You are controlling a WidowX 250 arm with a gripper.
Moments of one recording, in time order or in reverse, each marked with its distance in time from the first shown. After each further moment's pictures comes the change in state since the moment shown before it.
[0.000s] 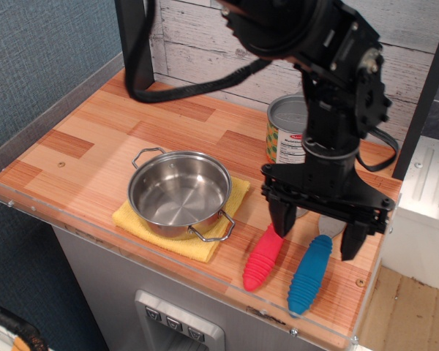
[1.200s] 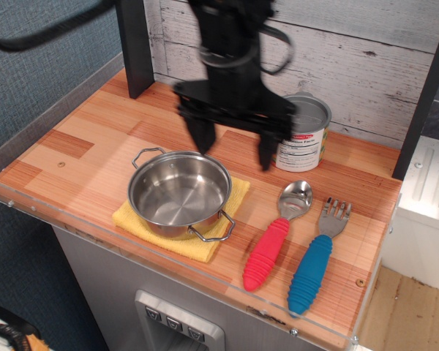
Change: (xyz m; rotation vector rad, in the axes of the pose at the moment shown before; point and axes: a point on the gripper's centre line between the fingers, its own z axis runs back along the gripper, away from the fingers) arm 0.016 0.078 0.060 0.025 -0.151 0.058
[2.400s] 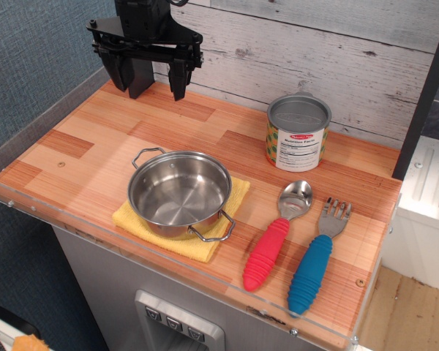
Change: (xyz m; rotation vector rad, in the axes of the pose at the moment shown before) arm 0.044 0.116 0.013 0.143 -0.039 0.186
